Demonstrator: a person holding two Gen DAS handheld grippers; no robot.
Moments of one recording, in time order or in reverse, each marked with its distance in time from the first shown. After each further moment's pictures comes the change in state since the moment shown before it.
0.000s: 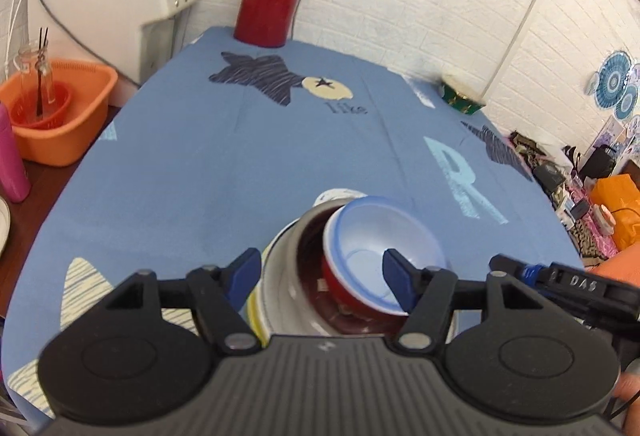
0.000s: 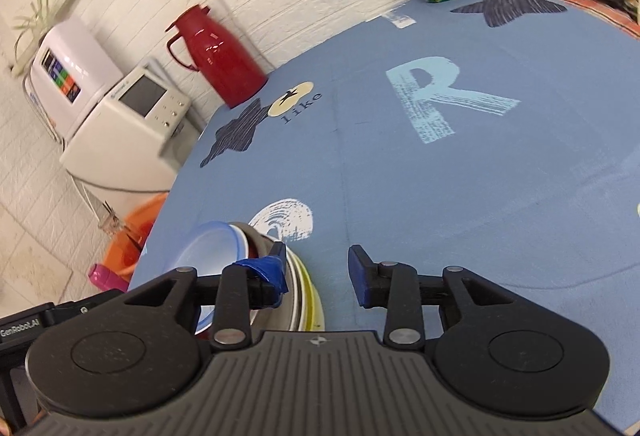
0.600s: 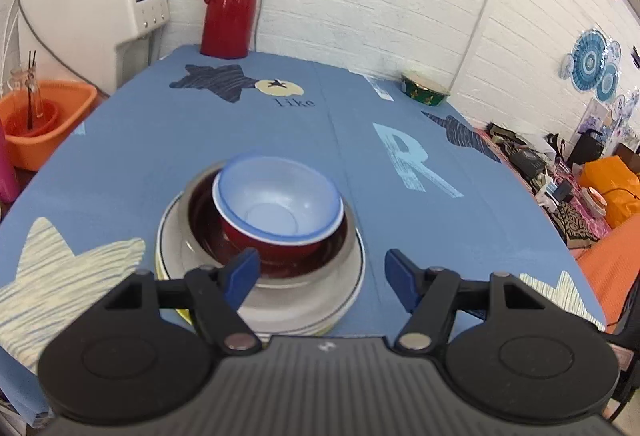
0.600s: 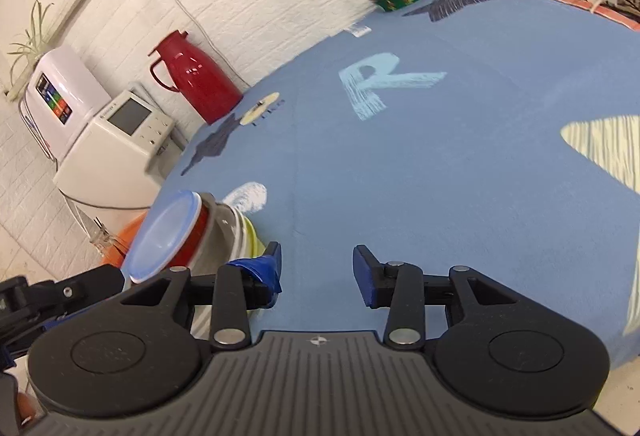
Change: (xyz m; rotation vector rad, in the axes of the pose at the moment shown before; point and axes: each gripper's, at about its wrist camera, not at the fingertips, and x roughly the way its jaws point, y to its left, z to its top) left arm -0.014 -0.088 -0.072 0.089 -0.053 0.011; right arm -0.036 -0.044 -0.055 0.042 -0.080 -0.027
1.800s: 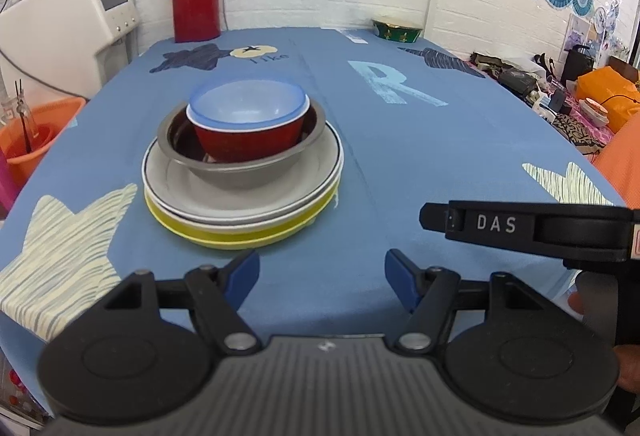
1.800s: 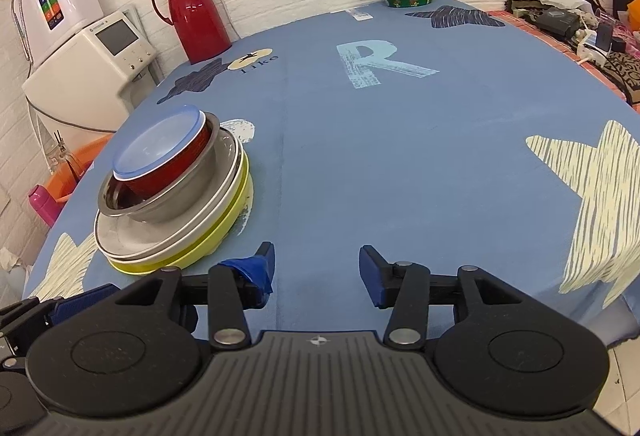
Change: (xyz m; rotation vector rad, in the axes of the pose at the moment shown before) left arm -0.007 -0.023 -0.072 0.191 0.059 0.034; right arm -0.021 0.045 -0.032 -0.242 0.061 -0.193
